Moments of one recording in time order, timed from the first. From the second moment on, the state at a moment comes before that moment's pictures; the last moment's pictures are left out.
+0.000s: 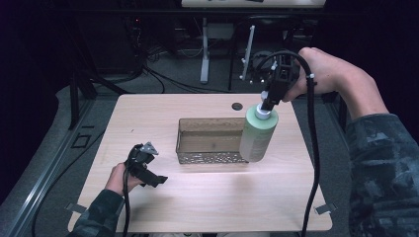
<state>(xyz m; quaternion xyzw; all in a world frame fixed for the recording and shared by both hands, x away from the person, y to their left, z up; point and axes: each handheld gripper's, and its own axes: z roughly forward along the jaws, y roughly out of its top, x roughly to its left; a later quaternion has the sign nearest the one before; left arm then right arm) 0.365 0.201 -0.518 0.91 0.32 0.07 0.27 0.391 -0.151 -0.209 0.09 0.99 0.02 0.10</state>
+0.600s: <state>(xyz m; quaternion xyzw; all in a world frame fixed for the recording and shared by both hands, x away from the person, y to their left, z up) 0.365 0.202 -0.518 0.91 0.32 0.07 0.27 0.404 -0.139 -0.208 0.09 0.99 0.03 0.11</state>
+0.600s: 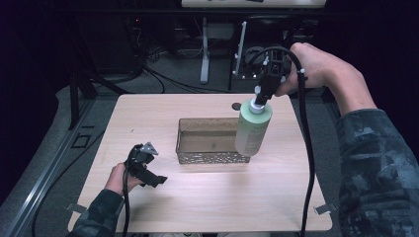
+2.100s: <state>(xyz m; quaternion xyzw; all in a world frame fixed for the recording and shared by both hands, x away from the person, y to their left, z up) 0.366 0.202 -0.518 0.91 0.32 0.07 0.27 0.428 -0.121 -0.218 0.10 0.98 0.03 0.14</state>
